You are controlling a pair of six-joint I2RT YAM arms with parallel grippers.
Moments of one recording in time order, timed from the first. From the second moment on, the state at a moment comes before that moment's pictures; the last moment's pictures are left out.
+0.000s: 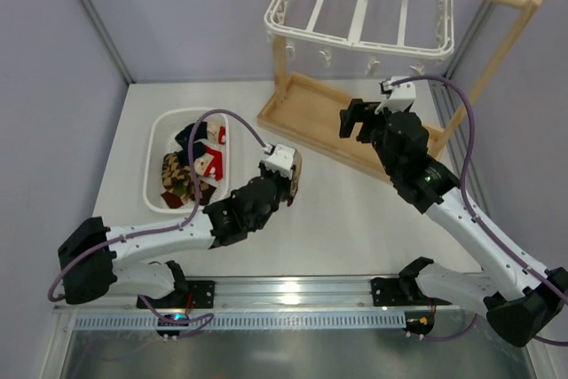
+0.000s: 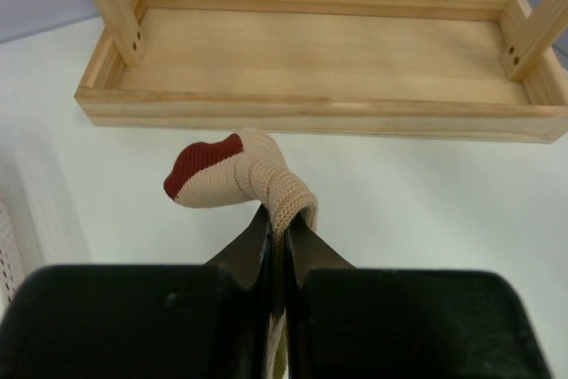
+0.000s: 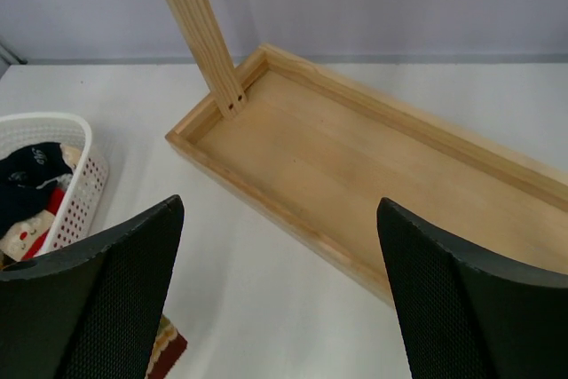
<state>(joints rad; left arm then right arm) -1.16 1.24 0.75 0.36 -0.67 -0.11 0.57 1.04 1.09 -0.16 0.39 0.22</state>
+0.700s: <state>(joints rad) -0.24 1.21 0.93 0.00 -0.22 -0.40 0.46 1.05 0.51 0.00 0.43 0.38</state>
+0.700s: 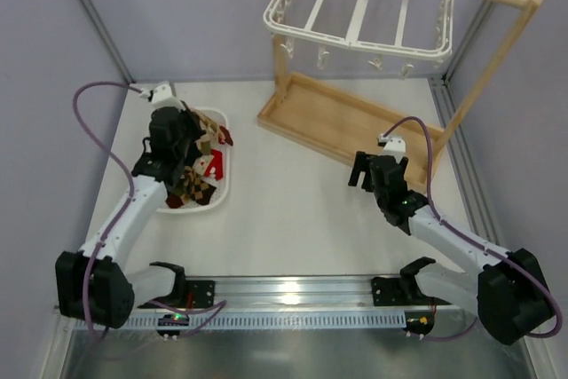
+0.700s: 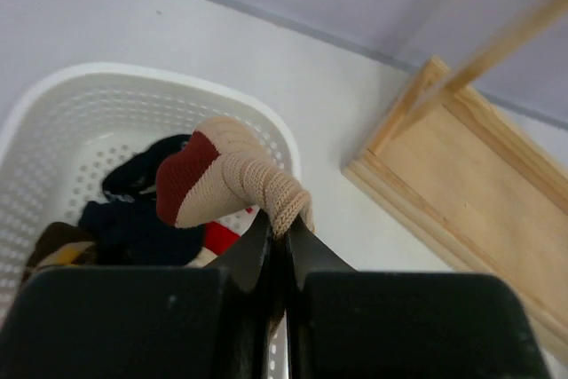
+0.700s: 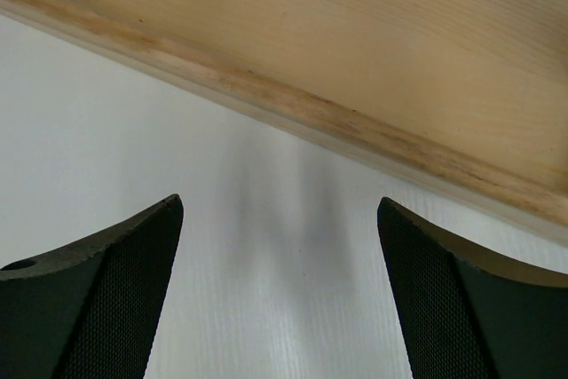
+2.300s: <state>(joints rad) -0.20 1.02 0.58 0.01 -0.27 -0.46 0.44 1.07 0.46 0.12 0.33 0.41</state>
